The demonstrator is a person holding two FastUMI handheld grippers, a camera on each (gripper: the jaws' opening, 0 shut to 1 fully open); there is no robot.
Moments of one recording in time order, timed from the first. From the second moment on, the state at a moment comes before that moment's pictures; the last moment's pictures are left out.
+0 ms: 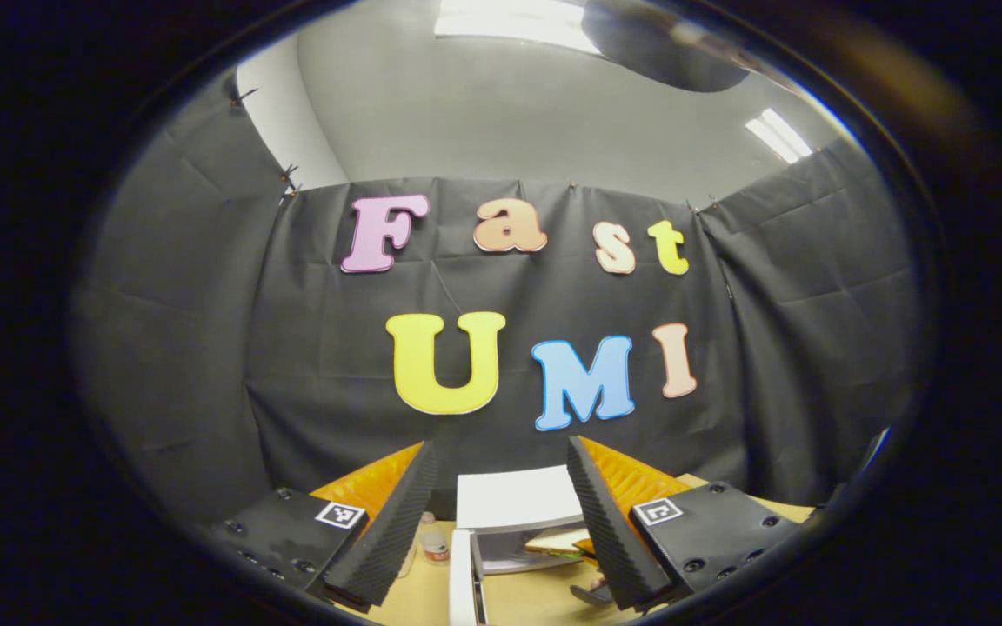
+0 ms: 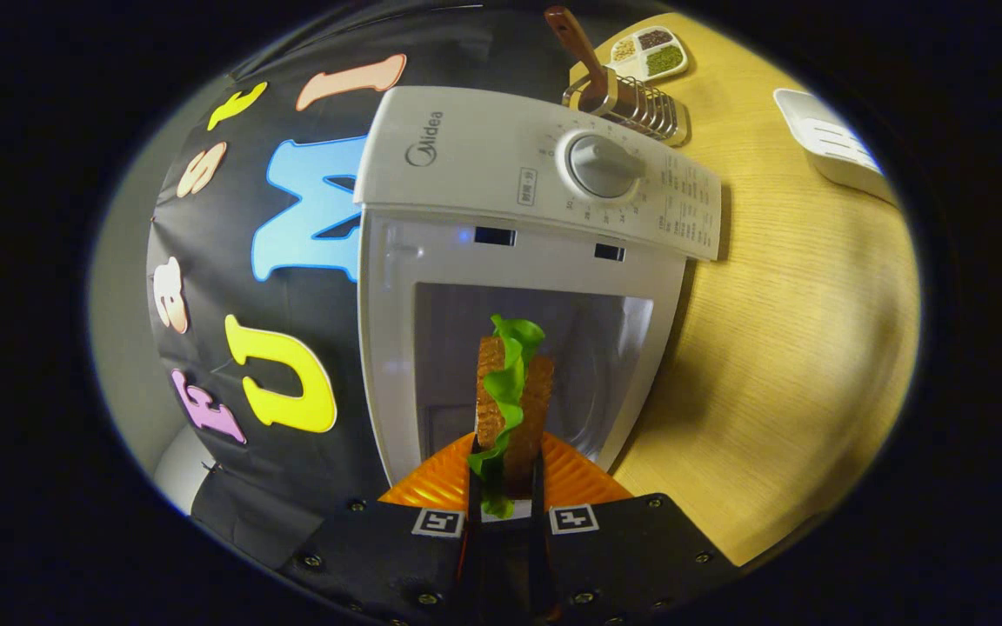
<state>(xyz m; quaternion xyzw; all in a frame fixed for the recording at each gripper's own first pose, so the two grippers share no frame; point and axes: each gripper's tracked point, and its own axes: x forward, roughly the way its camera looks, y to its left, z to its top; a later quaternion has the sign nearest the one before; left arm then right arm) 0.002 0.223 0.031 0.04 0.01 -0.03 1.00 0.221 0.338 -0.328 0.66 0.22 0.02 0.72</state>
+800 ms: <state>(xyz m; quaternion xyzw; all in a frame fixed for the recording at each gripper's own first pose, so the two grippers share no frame) -0.020 0.334 0.008 0.04 0.06 0.06 1.00 0.316 0.377 -0.375 0.66 0.15 -0.10 0.73</state>
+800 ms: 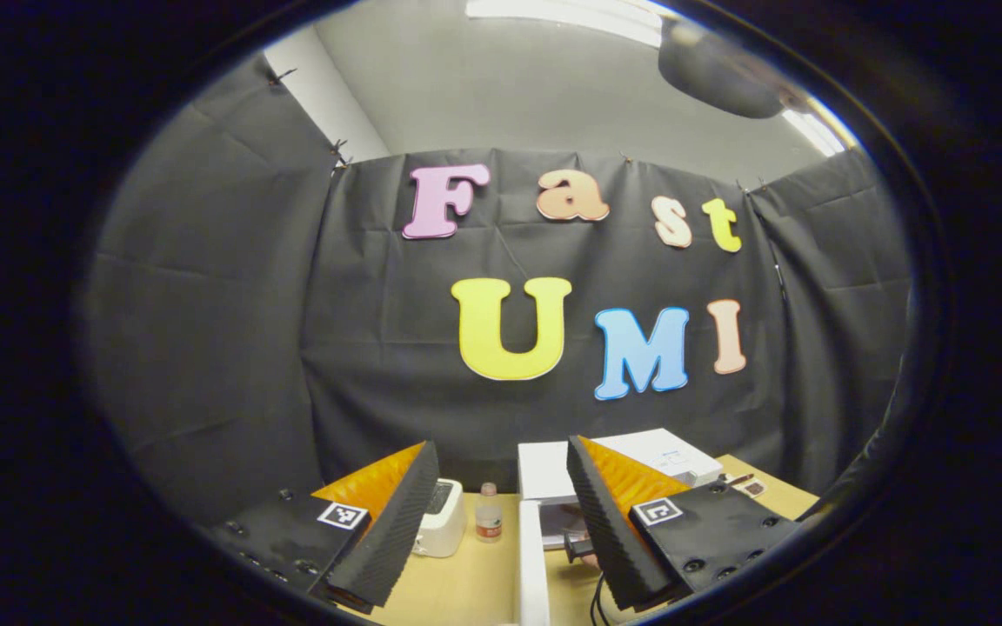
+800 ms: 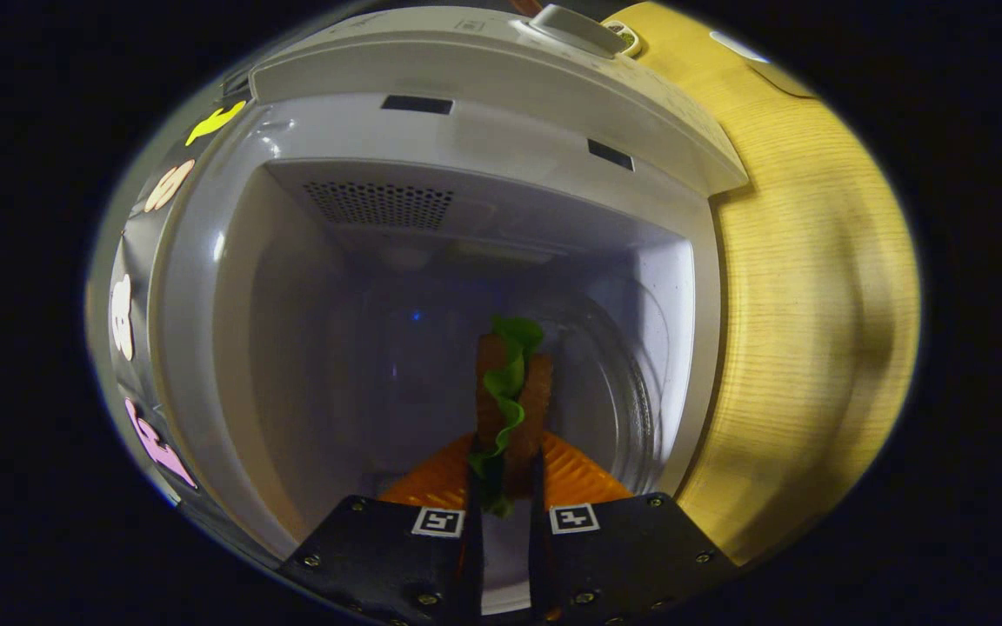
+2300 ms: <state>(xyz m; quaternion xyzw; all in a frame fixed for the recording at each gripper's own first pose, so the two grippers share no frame) 0.017 0.228 -0.023 -0.02 0.05 -0.02 1.00 0.156 0.282 -0.251 0.22 0.19 0.10 0.95</state>
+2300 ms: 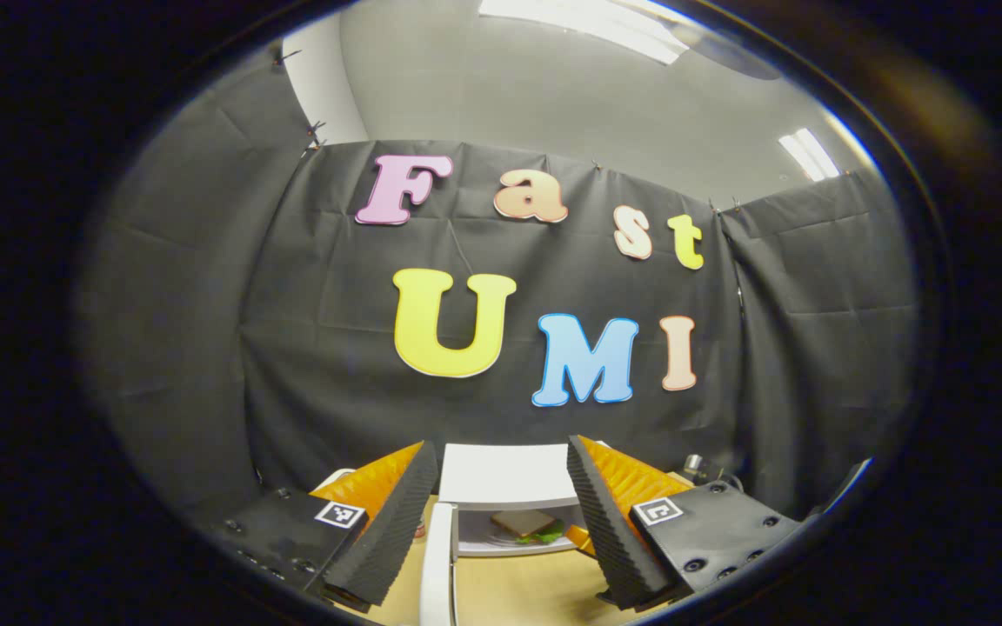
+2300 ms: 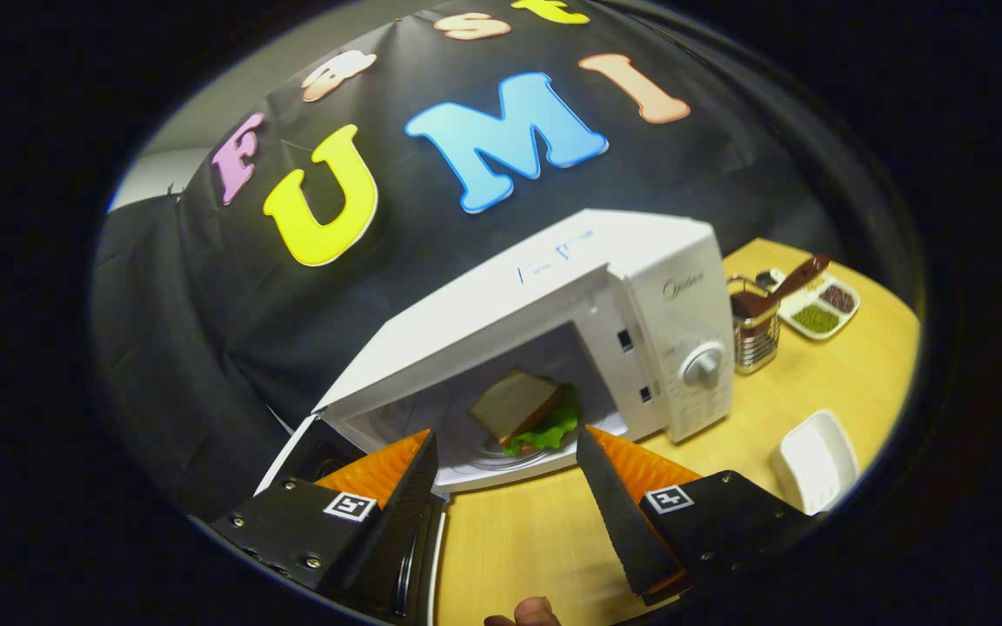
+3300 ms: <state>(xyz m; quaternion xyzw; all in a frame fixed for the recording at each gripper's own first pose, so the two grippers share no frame) -0.008 0.216 -0.084 0.03 0.10 -0.01 0.99 0.046 0.148 -0.015 0.03 -0.01 0.07 1.00</state>
